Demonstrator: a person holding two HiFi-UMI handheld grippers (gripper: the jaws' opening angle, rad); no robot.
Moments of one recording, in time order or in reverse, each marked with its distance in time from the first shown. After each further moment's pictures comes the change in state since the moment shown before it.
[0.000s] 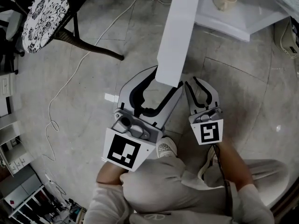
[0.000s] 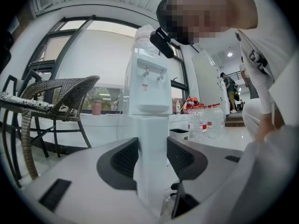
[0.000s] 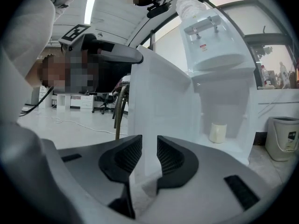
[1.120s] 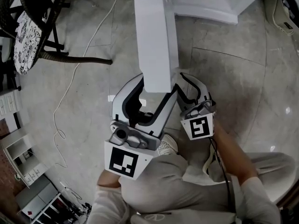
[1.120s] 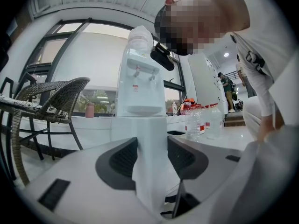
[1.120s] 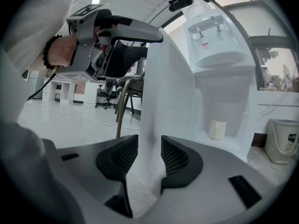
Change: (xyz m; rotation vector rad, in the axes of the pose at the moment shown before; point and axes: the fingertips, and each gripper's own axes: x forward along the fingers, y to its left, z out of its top) left arm 0.025 -0.047 0.005 0.035 -0.042 -0.017; right arm -0.014 -0.003 -0.039 -0.059 0.081 0.033
